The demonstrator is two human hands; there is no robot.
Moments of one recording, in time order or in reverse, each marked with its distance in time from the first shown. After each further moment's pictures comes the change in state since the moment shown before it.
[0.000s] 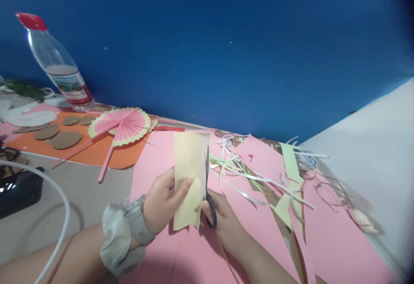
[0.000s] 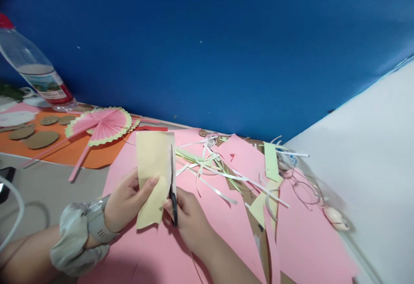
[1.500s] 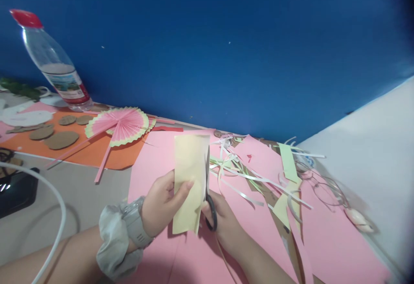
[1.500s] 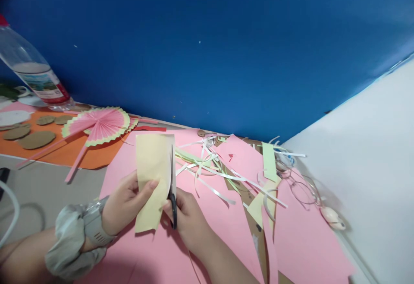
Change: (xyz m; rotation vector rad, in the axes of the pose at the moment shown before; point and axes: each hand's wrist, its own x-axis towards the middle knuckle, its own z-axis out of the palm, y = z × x) left_hand 0.001 0.002 0.002 -0.002 -0.031 0.016; right_hand 0.000 0.001 0.002 0.132 -0.012 -0.025
